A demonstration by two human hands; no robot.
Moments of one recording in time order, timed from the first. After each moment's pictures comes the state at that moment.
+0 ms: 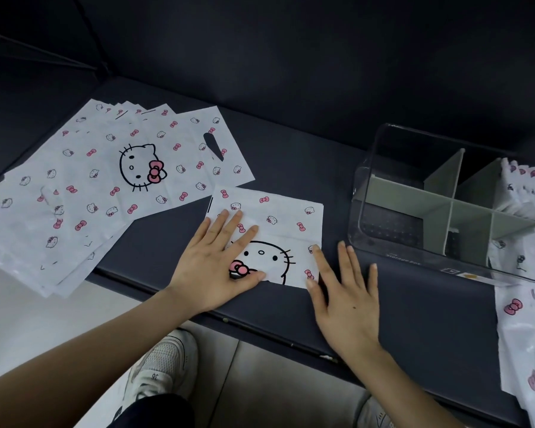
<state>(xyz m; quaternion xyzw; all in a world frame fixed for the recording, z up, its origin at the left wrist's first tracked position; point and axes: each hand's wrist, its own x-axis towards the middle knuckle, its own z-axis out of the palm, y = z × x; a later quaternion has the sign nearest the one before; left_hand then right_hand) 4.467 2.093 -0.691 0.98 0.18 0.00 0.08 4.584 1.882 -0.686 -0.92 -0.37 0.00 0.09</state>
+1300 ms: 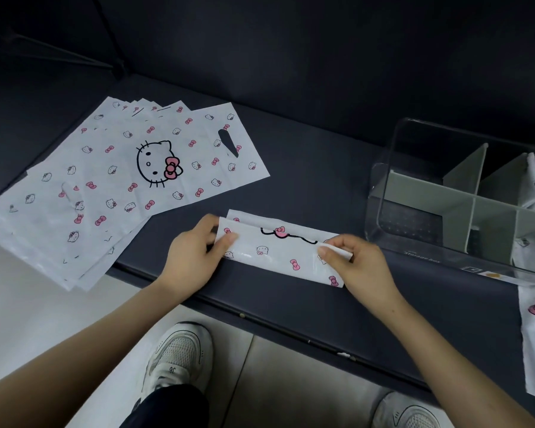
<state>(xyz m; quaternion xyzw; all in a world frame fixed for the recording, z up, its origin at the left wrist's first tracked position) 4.445 2.113 -0.661 0.85 0.34 0.13 0.38 4.612 1.917 -0.639 -0.82 -0.25 0.27 0.44</state>
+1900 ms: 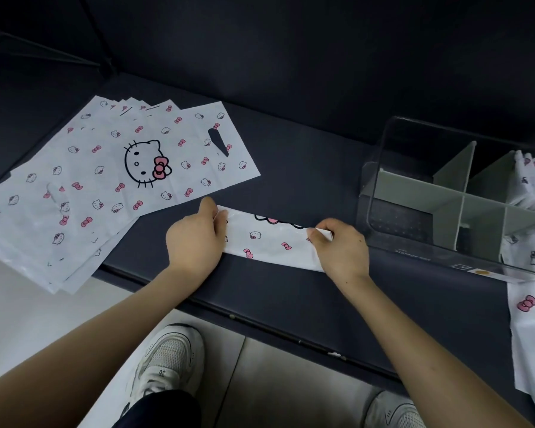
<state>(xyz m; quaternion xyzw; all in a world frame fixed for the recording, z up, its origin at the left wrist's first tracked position) 4.480 2.114 -0.672 0.89 0.40 0.16 0.16 4.624 1.950 -0.657 -0.92 -0.18 0.18 0.31</state>
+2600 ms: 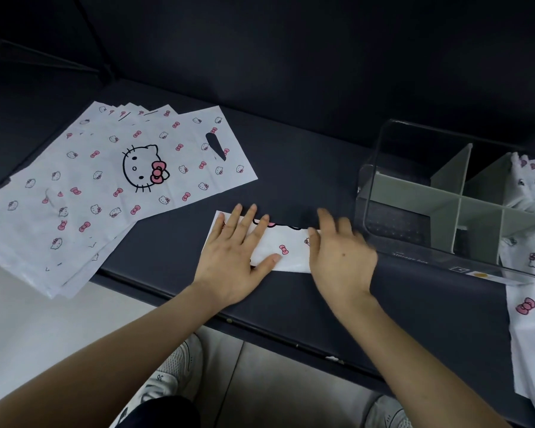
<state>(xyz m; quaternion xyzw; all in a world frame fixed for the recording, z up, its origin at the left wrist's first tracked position) 4.491 2.078 -0.687 0.97 0.21 0.01 0.09 4.612 1.945 -0.652 -0.95 -0.31 -0.09 0.06</state>
